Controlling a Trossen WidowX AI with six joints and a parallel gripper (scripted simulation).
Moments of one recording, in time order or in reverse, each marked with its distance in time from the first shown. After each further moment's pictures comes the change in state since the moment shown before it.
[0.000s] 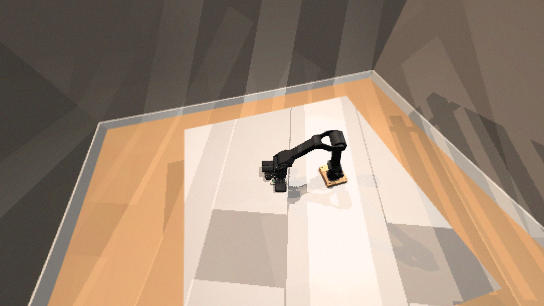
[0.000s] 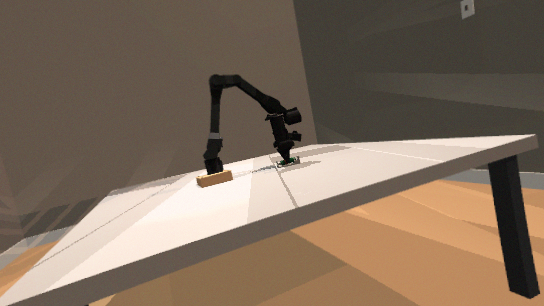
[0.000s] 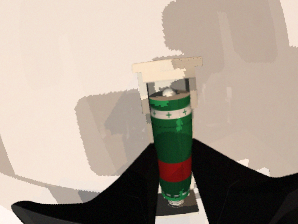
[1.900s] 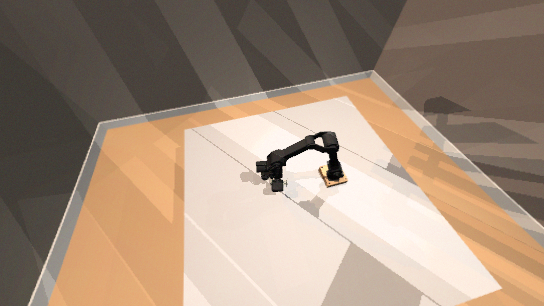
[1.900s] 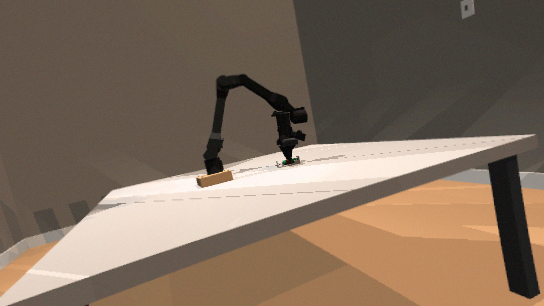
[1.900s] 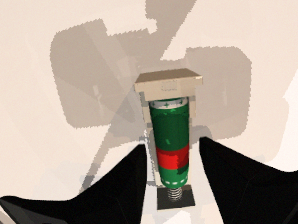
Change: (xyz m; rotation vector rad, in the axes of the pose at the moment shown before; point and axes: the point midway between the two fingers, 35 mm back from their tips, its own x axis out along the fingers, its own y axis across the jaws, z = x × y) arm -0.006 0.000 0.012 0.004 0.111 -0.005
